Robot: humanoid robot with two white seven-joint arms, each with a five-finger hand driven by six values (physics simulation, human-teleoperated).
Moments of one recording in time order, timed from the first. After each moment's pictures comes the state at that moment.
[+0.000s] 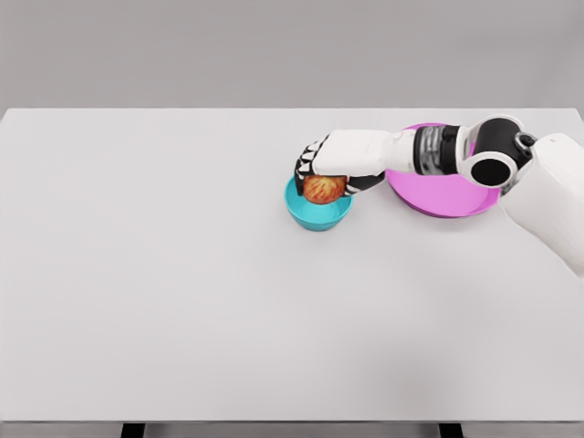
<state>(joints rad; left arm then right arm) 0.07 0.00 -0.25 -0.14 0.18 -0.02 -0.12 -0.90 -0.51 0.84 -1.31 0.42 -0.59 0.61</state>
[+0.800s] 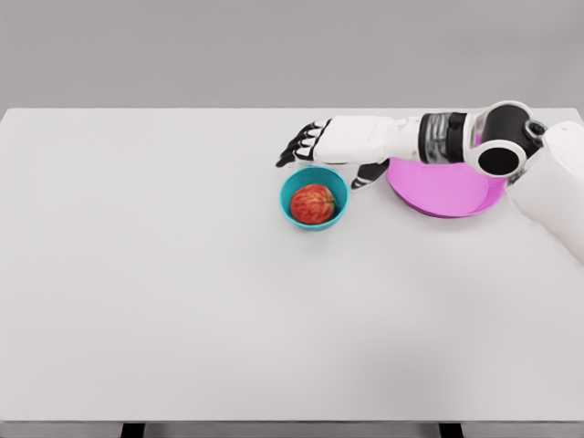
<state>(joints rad) 0.07 0.00 -0.25 -0.14 0.18 -0.02 -0.12 -0.92 -0.52 0.81 -1.33 0.41 -0.59 0.61</state>
